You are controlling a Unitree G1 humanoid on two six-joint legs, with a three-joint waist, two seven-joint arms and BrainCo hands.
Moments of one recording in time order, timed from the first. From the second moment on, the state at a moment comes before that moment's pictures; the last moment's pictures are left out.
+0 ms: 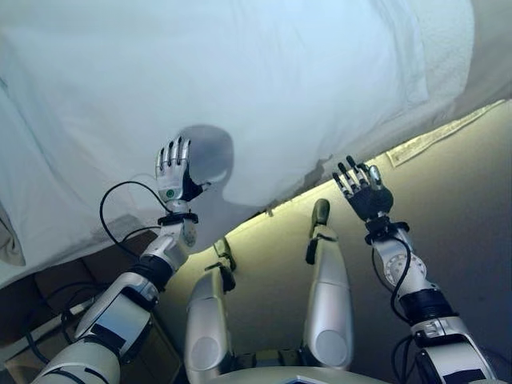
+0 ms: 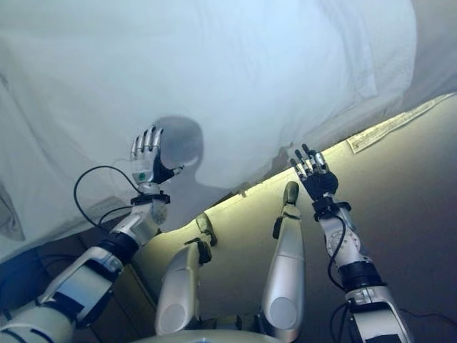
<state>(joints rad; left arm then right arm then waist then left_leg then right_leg) -0.61 0.40 -0.59 0.79 0.50 0.23 0.81 -0.29 -0.45 0.10 0.35 1.26 0.01 0.19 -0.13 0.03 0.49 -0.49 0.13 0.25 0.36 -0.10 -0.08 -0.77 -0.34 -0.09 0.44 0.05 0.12</state>
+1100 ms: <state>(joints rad) -0.73 0.41 -0.61 0.91 0.46 0.36 0.85 -0.36 -0.57 0.13 0.24 1.29 0.04 0.17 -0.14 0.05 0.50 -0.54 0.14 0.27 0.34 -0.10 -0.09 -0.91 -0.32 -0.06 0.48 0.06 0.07</state>
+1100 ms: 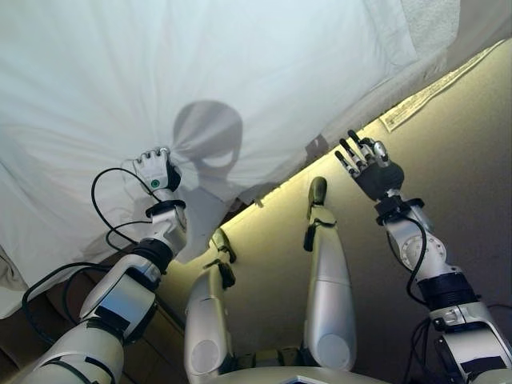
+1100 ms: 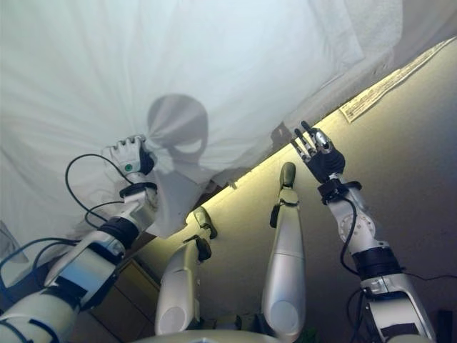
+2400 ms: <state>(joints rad) -0.17 0.37 -0.45 0.84 0.50 0.01 0.71 0.13 -0.53 0.01 0.29 1.19 0.14 0.24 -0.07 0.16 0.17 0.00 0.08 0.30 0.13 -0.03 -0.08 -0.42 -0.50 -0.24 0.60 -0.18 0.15</state>
